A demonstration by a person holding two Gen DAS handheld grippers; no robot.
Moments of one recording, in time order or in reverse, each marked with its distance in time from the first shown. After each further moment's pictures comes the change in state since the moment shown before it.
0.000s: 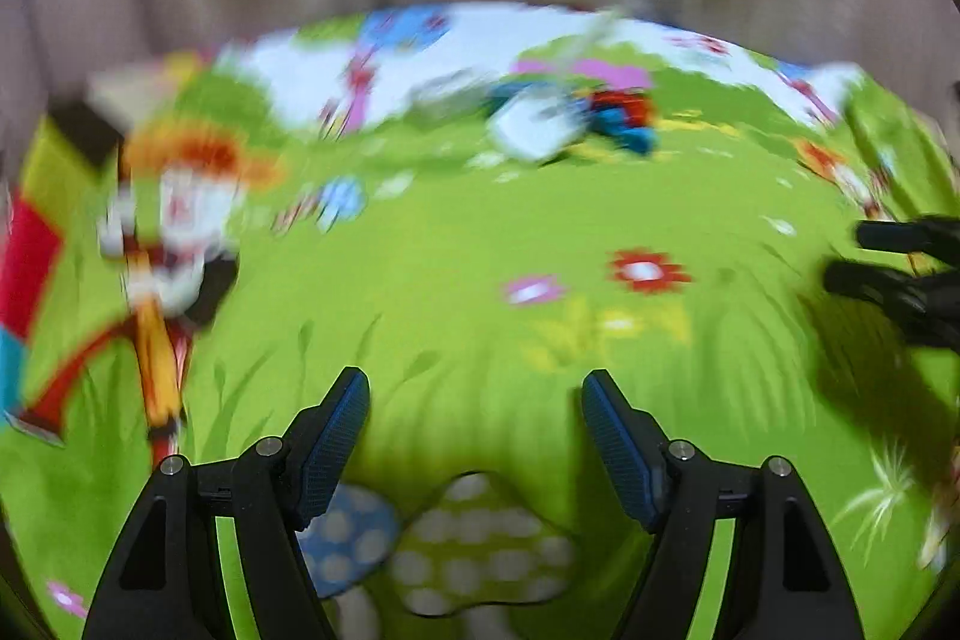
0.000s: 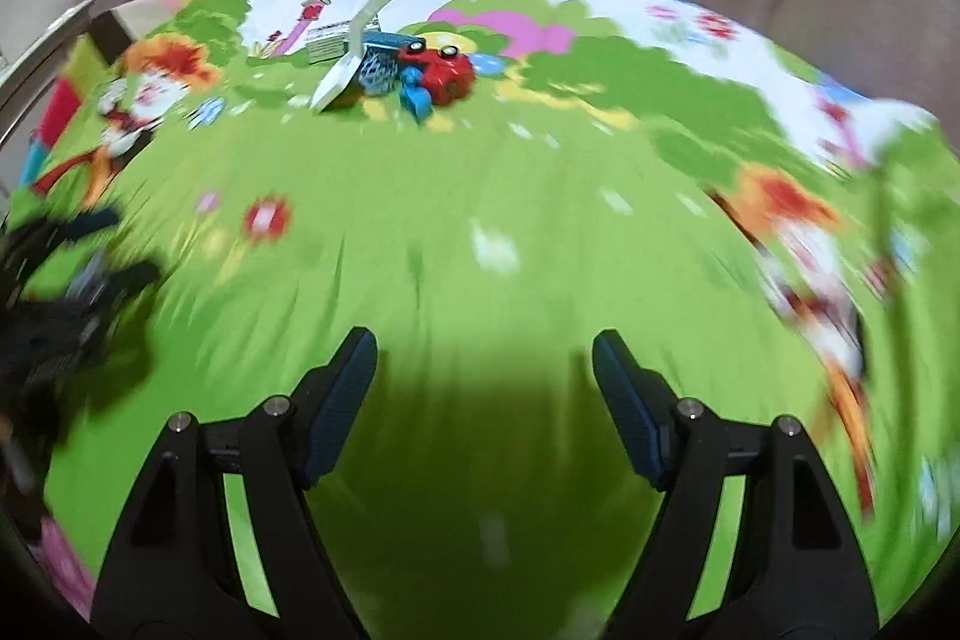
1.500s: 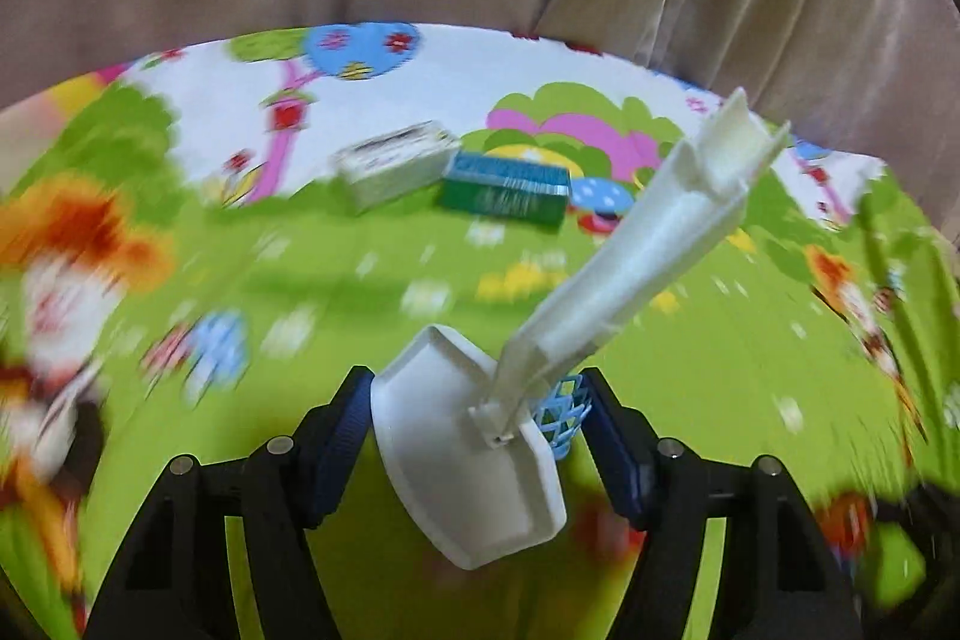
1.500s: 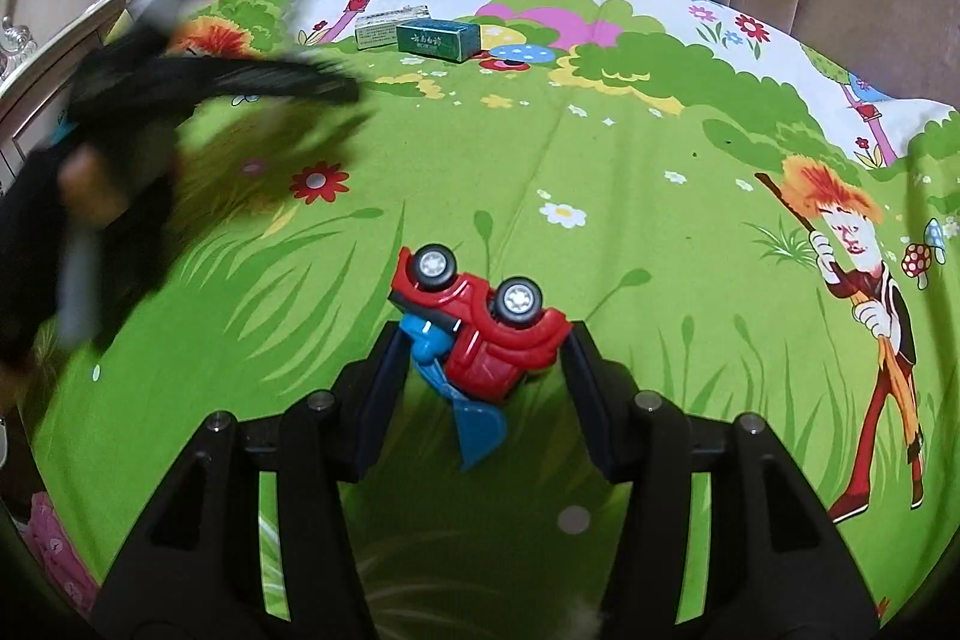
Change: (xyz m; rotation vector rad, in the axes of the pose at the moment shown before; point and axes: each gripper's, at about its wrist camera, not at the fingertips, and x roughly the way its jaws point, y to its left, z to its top) left arm 0.041 -0.021 0.073 -0.051 -0.041 -0.098; right arm -0.011 0.024 -0.045 -0.024 -0.069 0.053
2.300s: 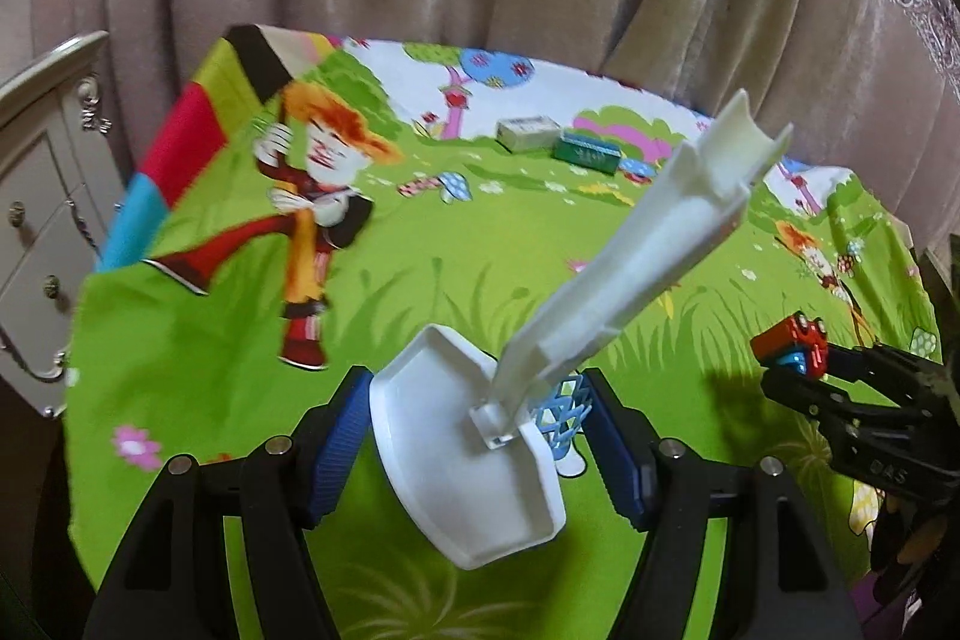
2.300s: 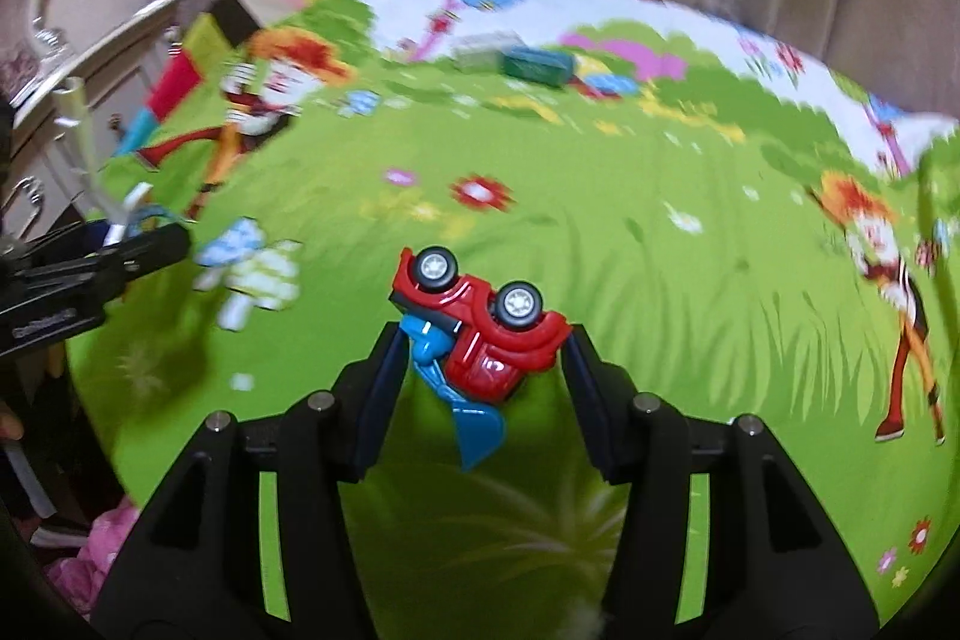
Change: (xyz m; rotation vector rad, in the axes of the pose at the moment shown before) left arm -0.153 0.058 -0.107 -0.094 -0.084 0.093; right arm -0.050 0.084 0.000 -0.010 -0.049 0.064
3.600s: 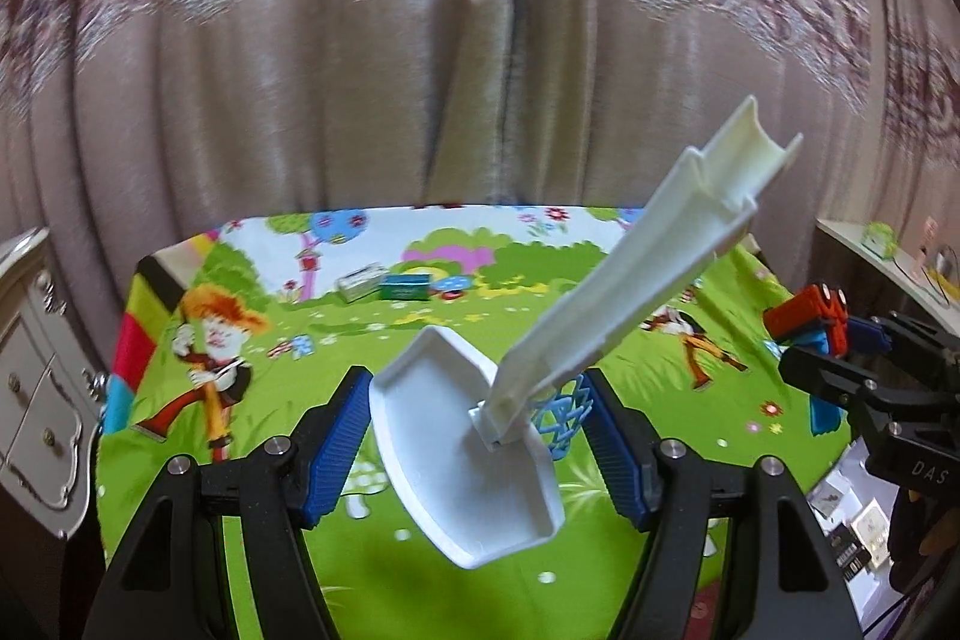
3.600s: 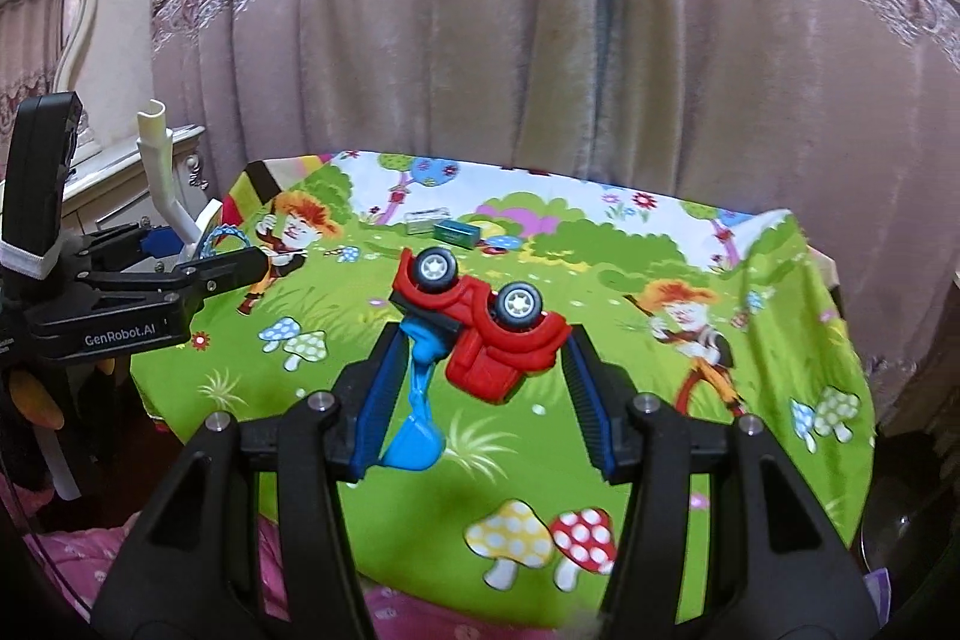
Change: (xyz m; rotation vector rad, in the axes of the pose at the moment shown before) left arm -0.132 -0.133 0.014 0.259 -0.224 -0.178; right arm -0.212 -0.023 -0.039 0.035 -0.334 -0.155
